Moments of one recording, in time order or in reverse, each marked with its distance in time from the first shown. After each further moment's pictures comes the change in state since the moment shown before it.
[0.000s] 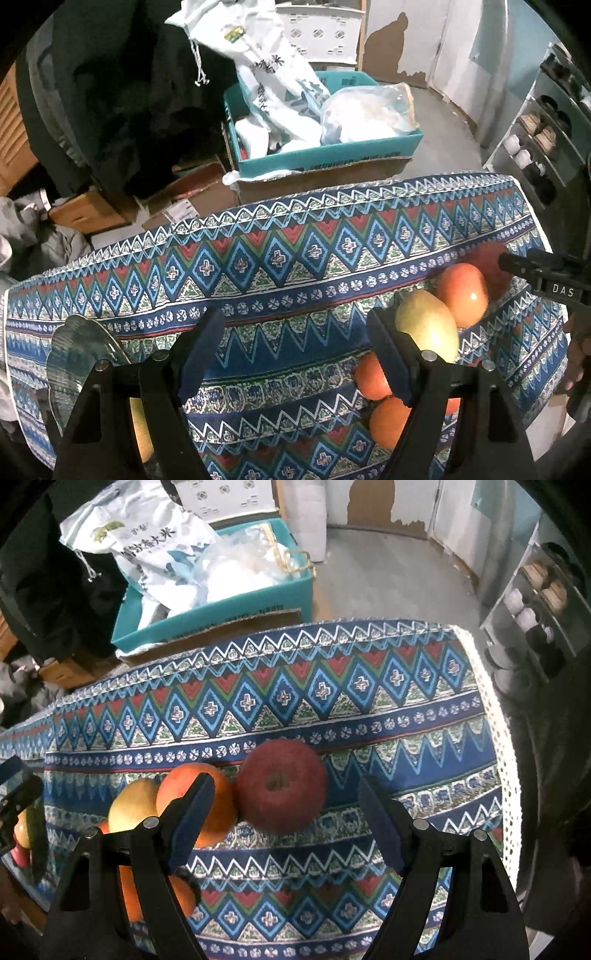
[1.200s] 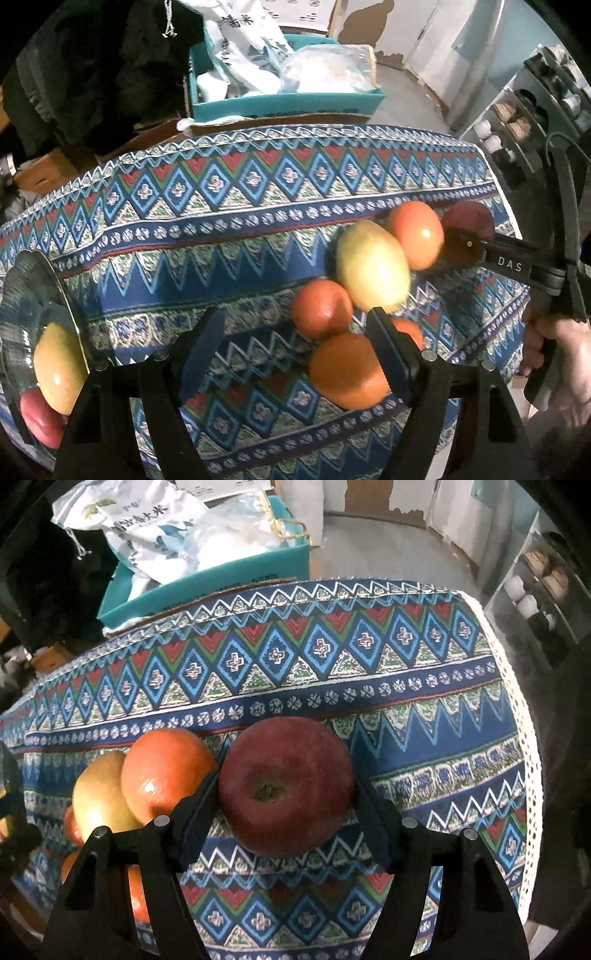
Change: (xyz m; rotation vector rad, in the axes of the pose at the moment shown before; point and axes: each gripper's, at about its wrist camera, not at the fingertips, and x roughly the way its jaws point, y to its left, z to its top) left arm 0.002 -0.027 -0.048 -0.025 0.110 -0.175; right arm 0.018 -0.004 -0.030 0.003 0.017 -0.012
